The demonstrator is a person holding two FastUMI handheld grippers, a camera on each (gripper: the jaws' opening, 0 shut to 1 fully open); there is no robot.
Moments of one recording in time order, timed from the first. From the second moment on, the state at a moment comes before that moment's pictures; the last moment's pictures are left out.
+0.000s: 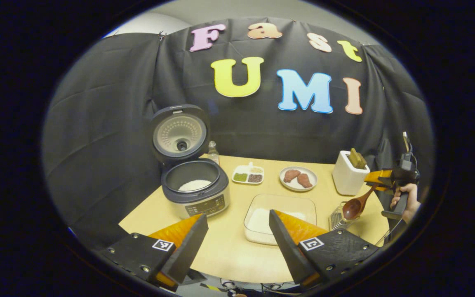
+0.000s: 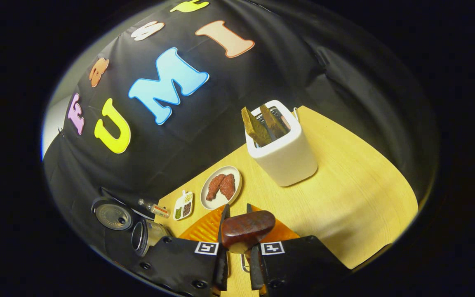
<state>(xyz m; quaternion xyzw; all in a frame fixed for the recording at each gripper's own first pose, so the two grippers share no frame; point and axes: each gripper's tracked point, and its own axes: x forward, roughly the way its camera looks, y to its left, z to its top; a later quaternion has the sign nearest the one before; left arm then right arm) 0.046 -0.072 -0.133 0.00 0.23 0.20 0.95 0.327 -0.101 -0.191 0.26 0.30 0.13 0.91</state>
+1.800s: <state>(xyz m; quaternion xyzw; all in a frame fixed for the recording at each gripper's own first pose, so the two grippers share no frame) 0.283 0.262 0.049 -0.08 0.10 0.20 0.97 0.125 -0.008 0.005 0.00 0.09 0.03 1.00</state>
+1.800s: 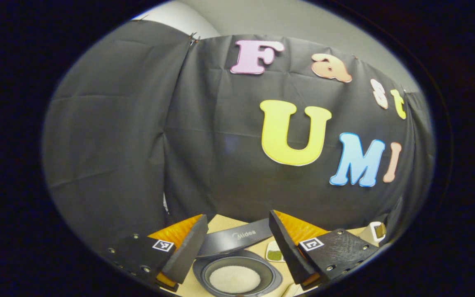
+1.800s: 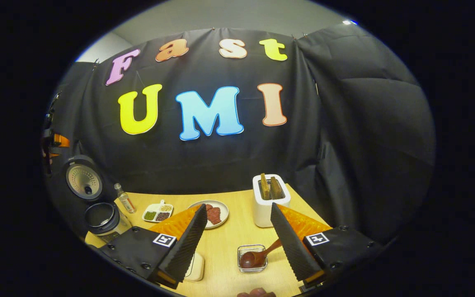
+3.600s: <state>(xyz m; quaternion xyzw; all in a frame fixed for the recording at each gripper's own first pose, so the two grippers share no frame) 0.226 0.151 -0.210 -0.21 0.37 0.21 0.88 0.107 -0.052 -0.079 0.01 0.19 0.09 0.98</state>
